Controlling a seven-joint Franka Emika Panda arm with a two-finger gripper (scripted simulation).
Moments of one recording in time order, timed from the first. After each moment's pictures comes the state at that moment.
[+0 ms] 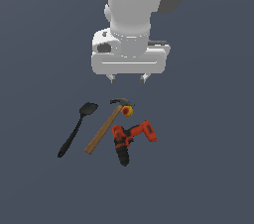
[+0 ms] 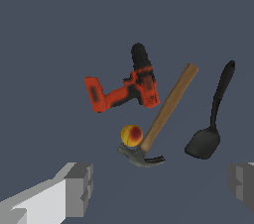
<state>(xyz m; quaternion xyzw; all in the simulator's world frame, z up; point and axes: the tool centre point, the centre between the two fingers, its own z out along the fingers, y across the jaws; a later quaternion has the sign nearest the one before) 0.004 0.003 0.319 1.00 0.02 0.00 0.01</state>
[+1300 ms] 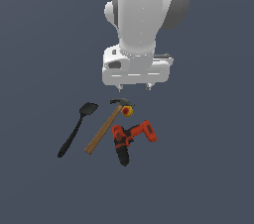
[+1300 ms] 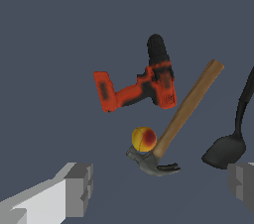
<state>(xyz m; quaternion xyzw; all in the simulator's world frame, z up) 0.002 0.026 0.277 1.00 0.03 -0.01 0.00</state>
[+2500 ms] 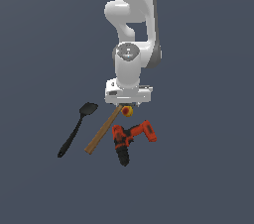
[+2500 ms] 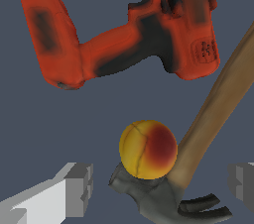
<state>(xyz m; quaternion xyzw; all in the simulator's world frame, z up) -0.050 0.004 0.104 1.00 0.02 0.00 0.00</state>
